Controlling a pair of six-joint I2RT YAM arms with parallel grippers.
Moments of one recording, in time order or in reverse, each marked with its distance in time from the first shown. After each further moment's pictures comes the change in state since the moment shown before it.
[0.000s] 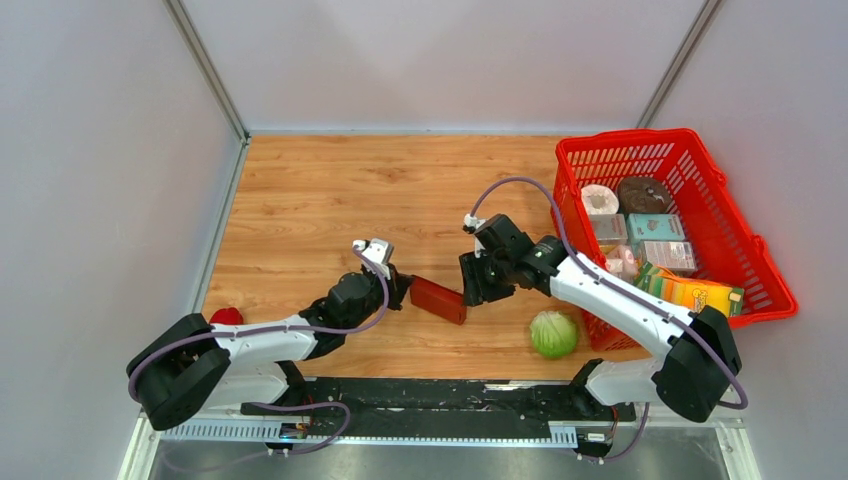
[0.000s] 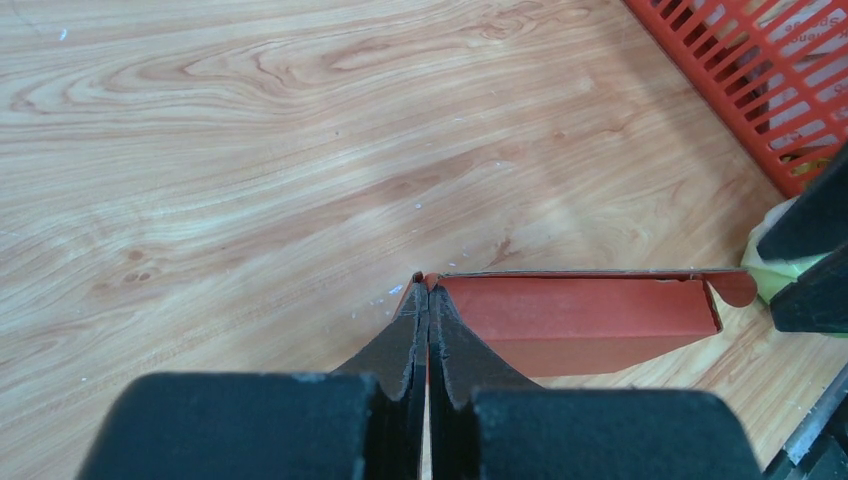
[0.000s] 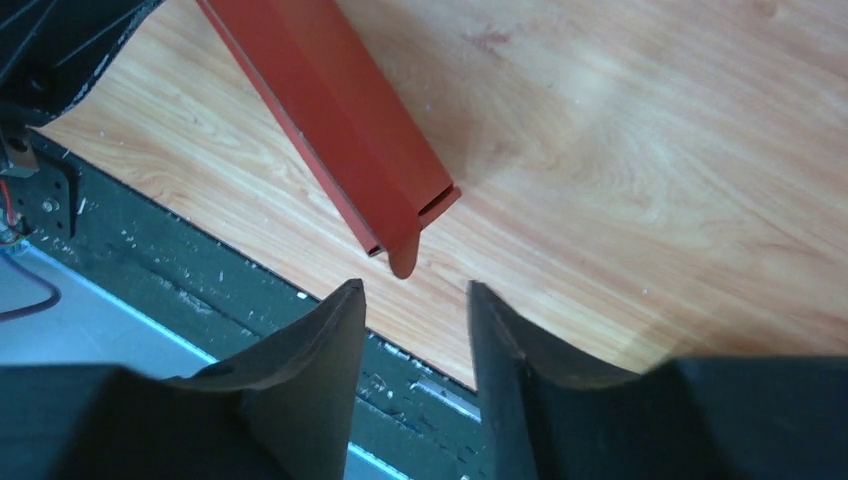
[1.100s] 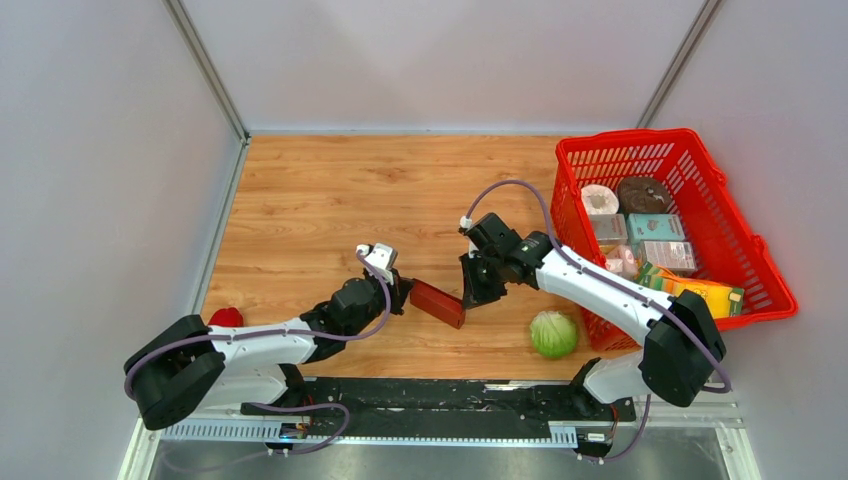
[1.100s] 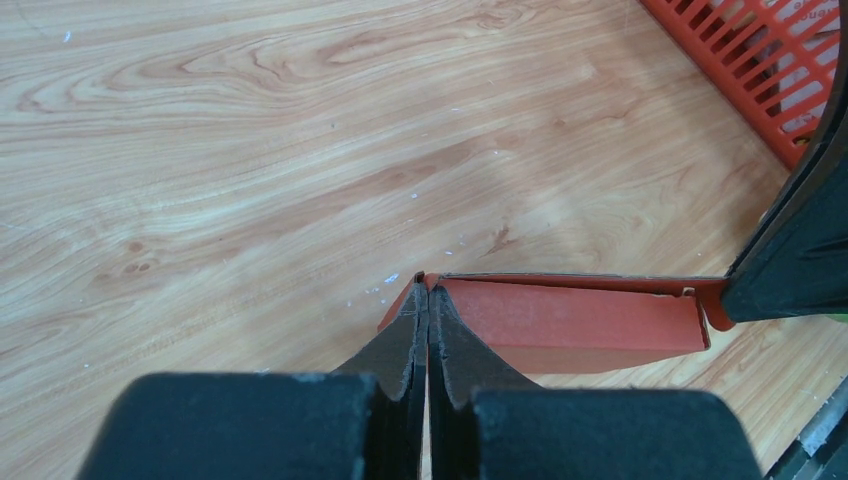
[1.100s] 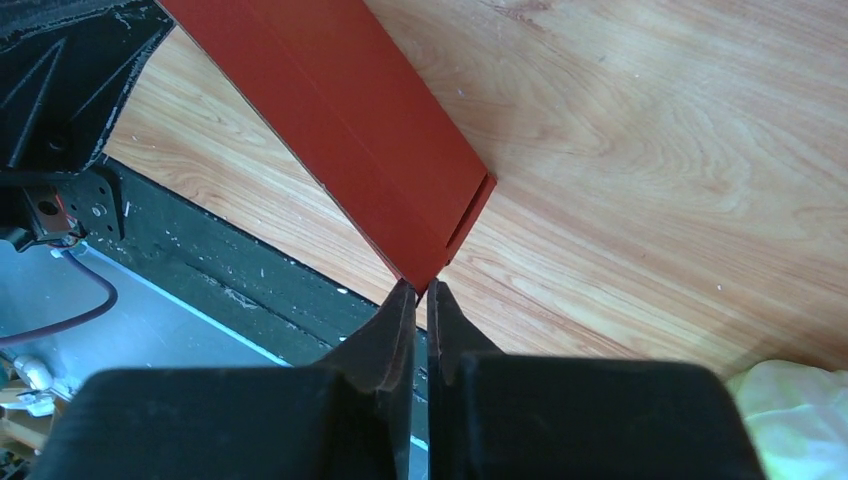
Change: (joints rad) left arm -0.064 -0.022 0.000 -0.029 -0.071 0.022; right arm 0.000 0.094 0.023 -0.007 -0.080 0.117
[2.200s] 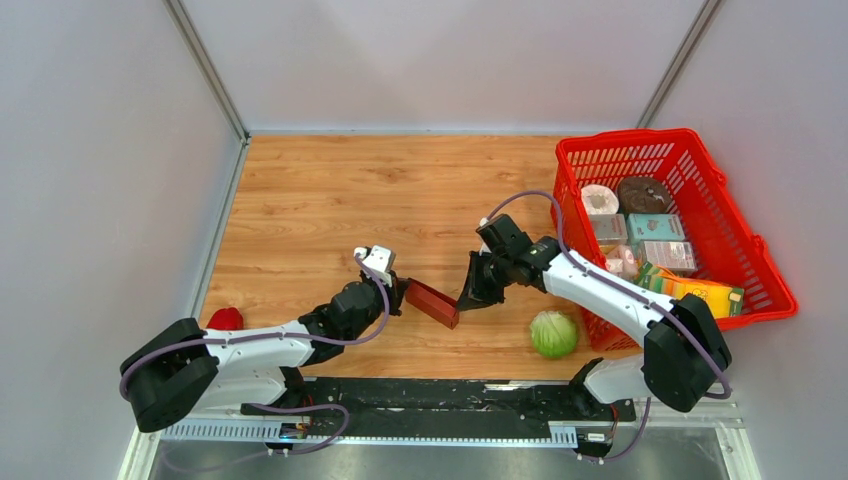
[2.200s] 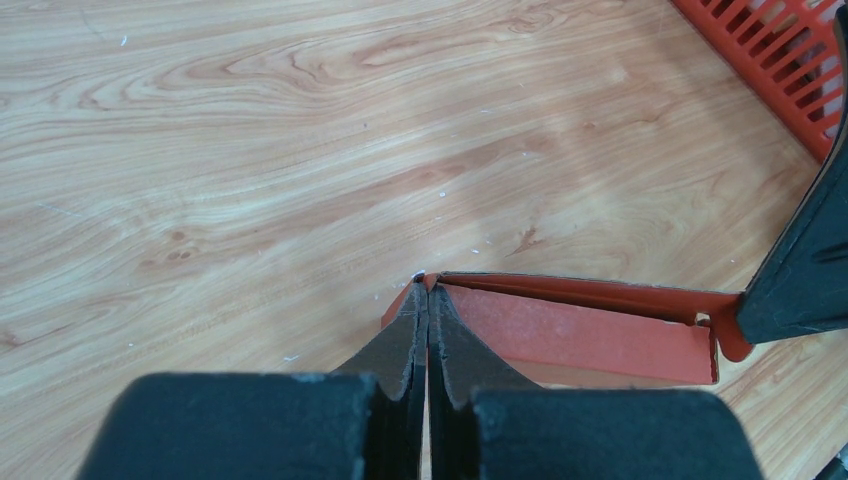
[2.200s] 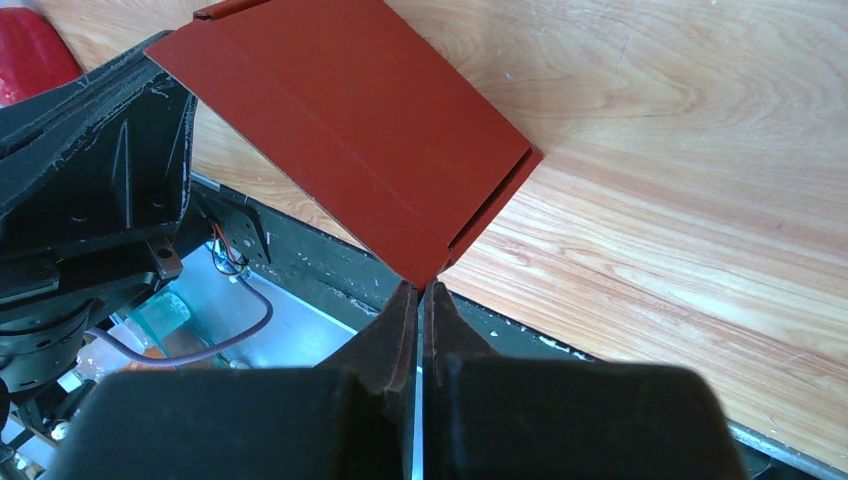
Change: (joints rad) left arm -0.034 -0.034 -0.008 -0.034 -0.092 0.019; right arm -0.076 -0.028 -0.100 0.124 -0.147 0.315
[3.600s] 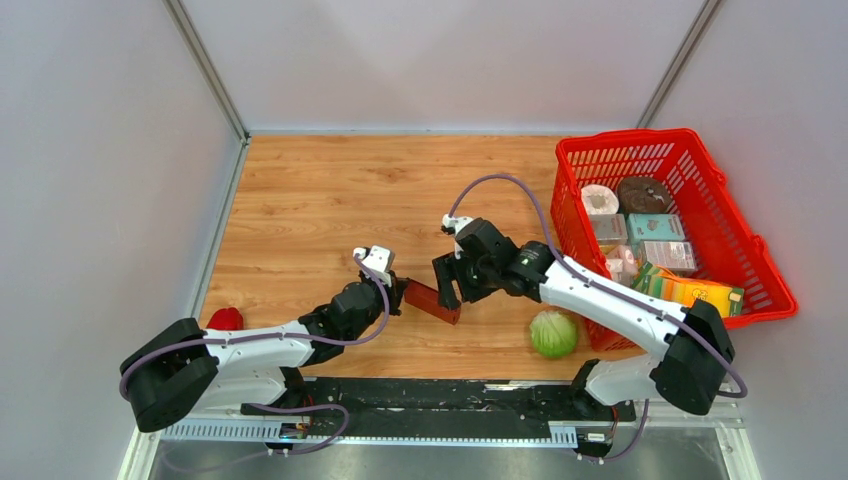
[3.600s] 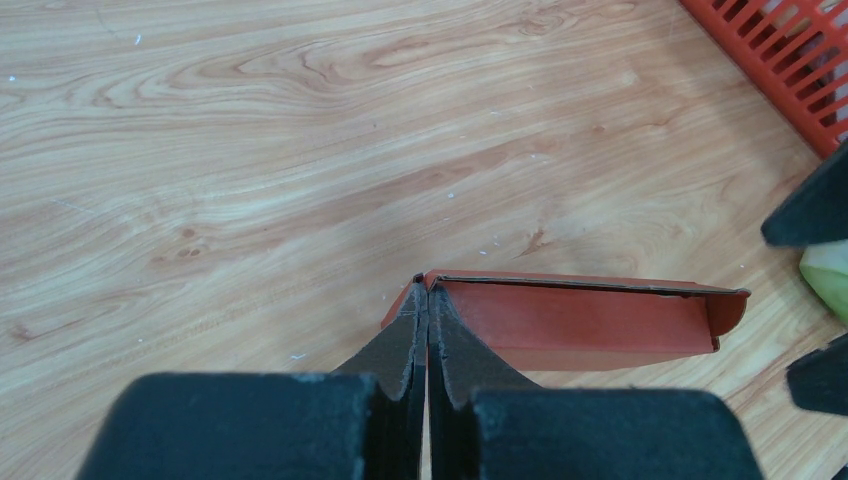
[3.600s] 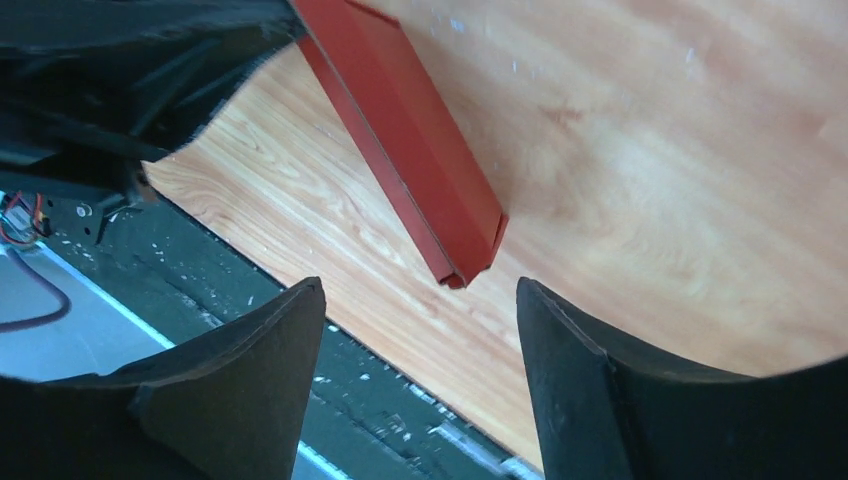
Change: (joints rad) left arm -0.003 0.000 -0.002 -0.002 -0.022 -0.002; right arm 0.193 -0.022 0.097 -0.034 0.278 -0.367
